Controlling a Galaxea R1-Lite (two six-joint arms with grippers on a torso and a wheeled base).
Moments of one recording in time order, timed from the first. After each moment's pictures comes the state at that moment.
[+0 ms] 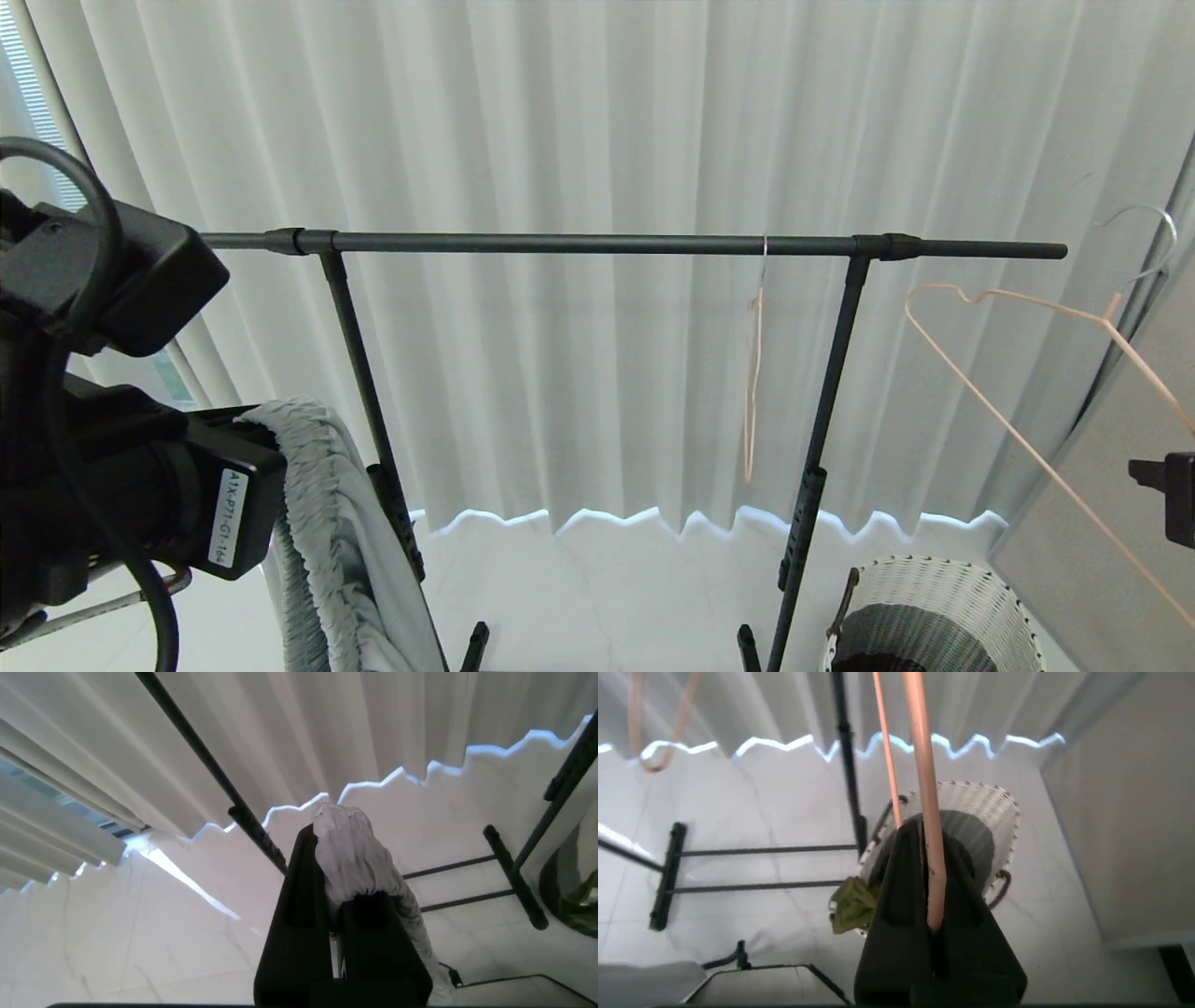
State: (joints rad) left arm -0.81 1.18 -0.98 0.38 0.67 -0.03; right arm 0.34 1.09 -0.77 0.24 -0.31 0.20
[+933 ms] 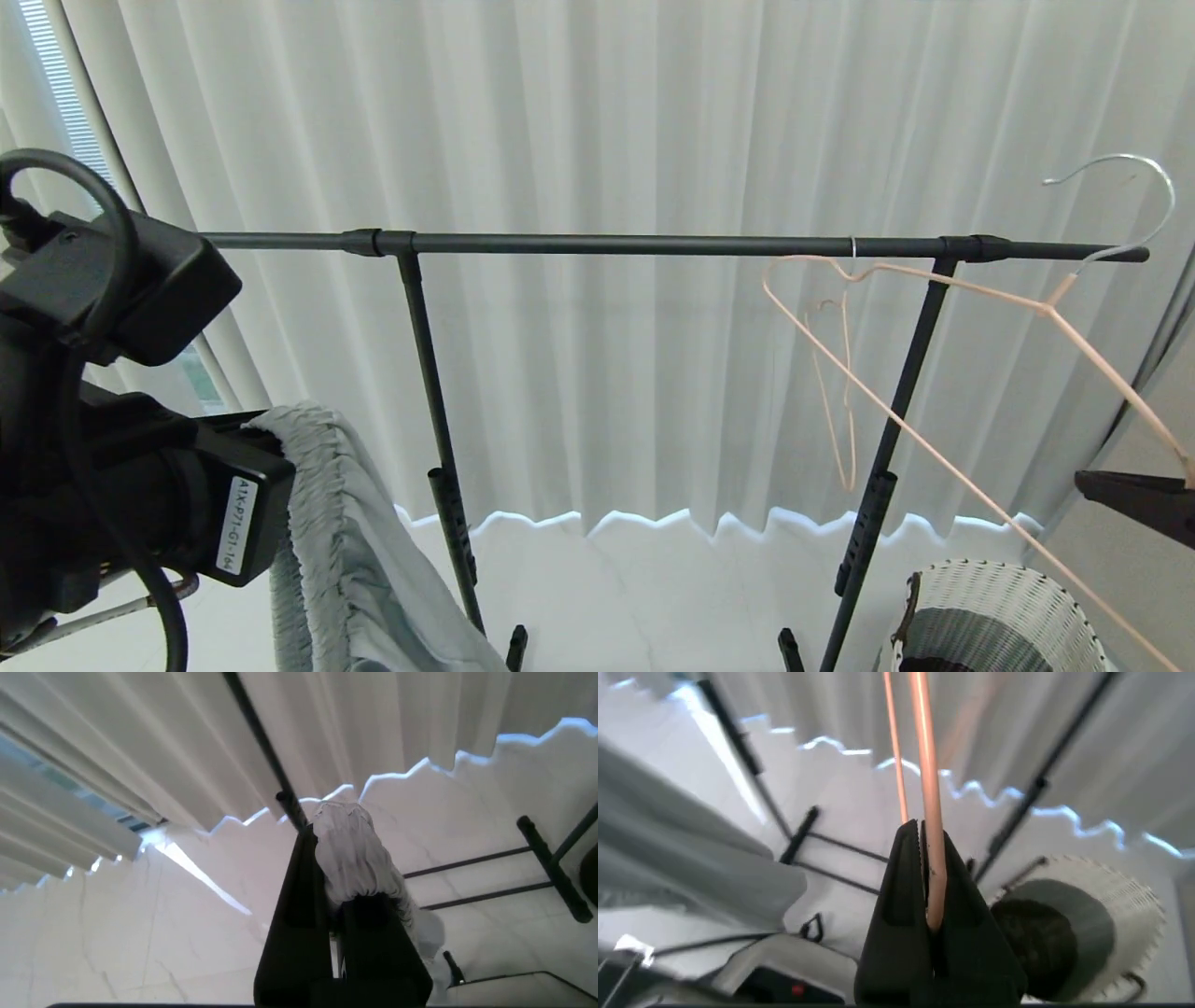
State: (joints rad) left arm -0.82 1.19 -0.98 0.38 0.67 -0.03; right arm 0.72 0.98 -0.77 0.24 -0.28 0.20
